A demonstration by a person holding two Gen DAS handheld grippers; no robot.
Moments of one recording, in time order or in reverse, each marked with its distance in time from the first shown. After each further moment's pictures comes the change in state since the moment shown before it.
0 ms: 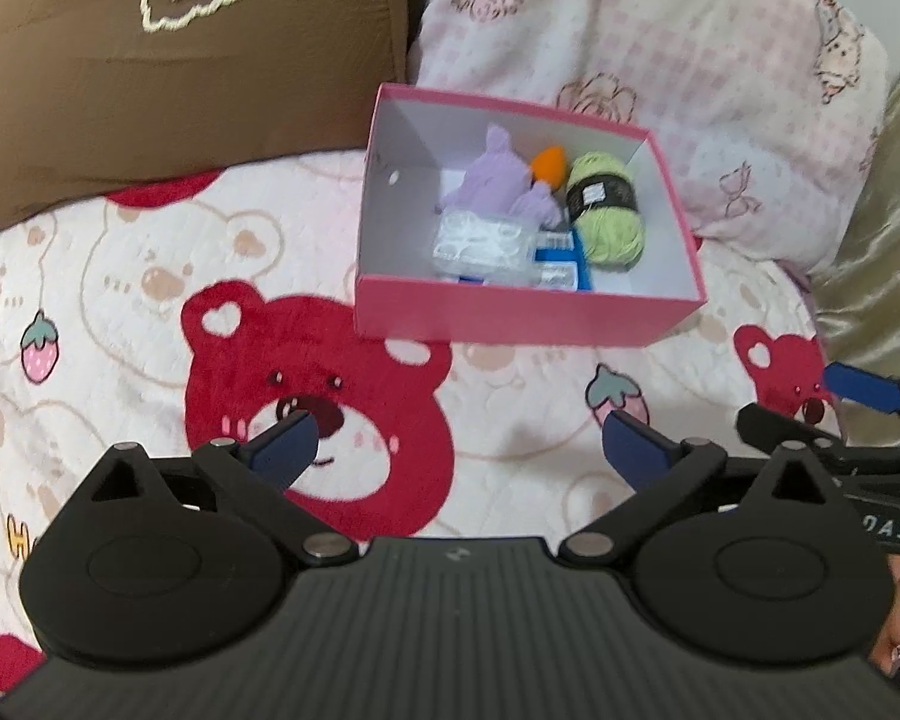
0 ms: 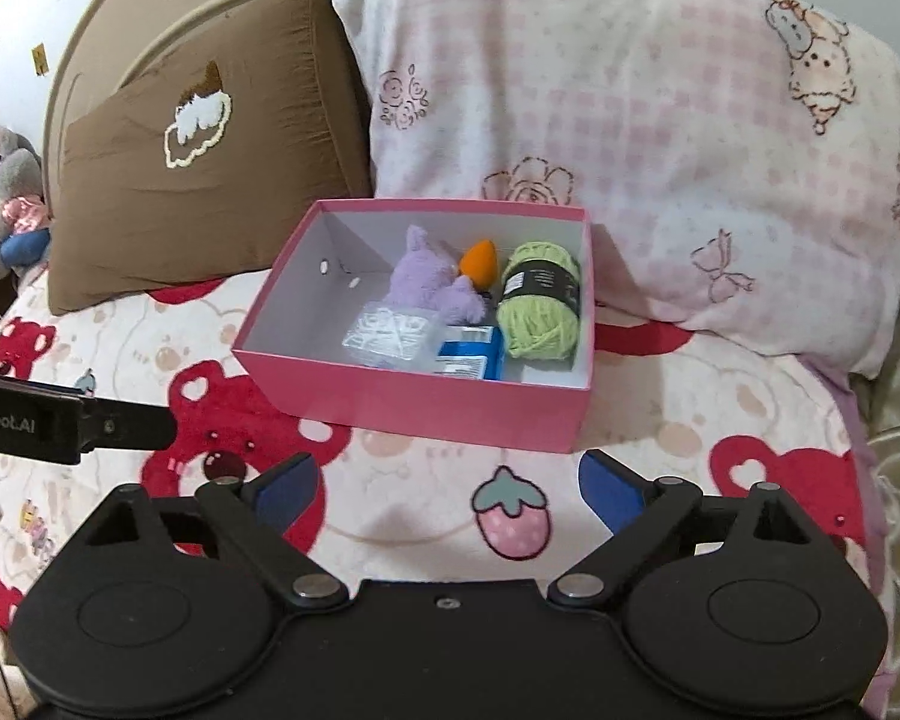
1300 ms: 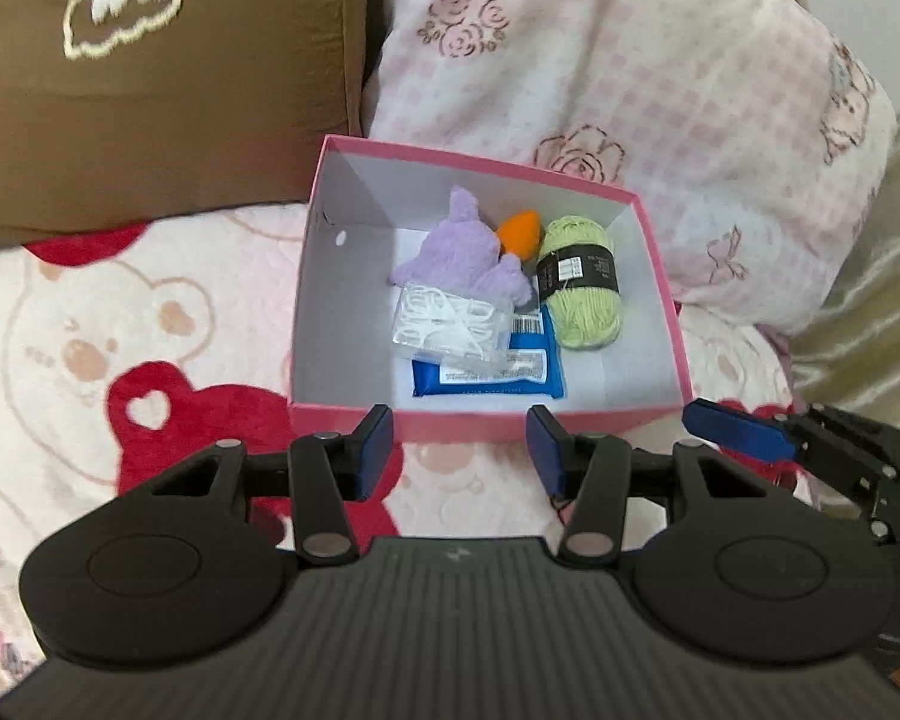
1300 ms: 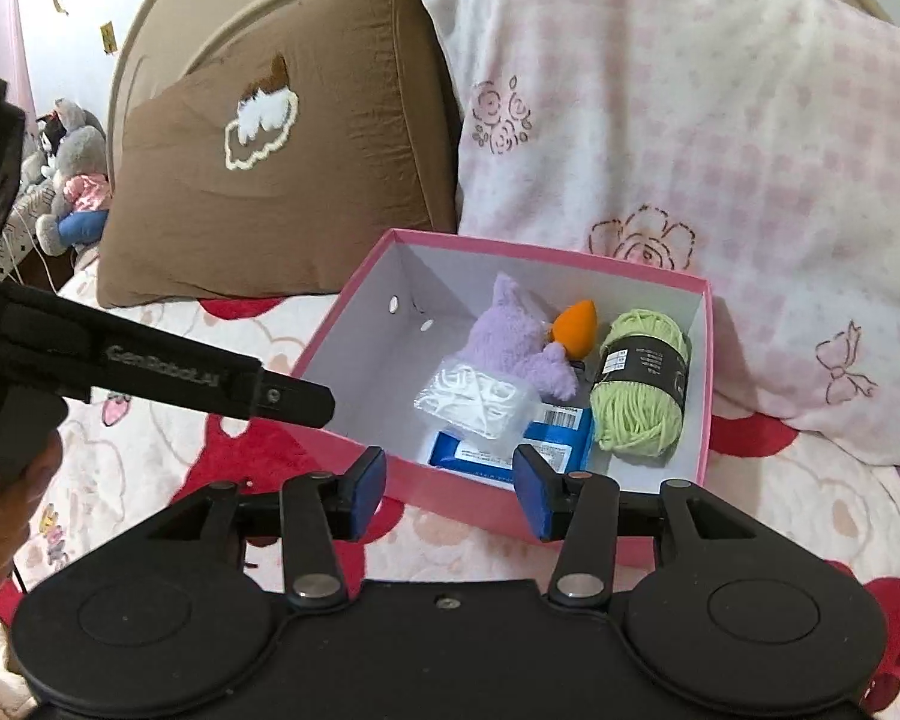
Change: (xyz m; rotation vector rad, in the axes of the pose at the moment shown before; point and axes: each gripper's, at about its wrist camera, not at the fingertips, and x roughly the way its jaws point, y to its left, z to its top) left arm 0.047 -0.006 0.065 -0.004 -0.024 -0.102; right arm 0.058 0.015 0.056 -0.111 -0.016 0.170
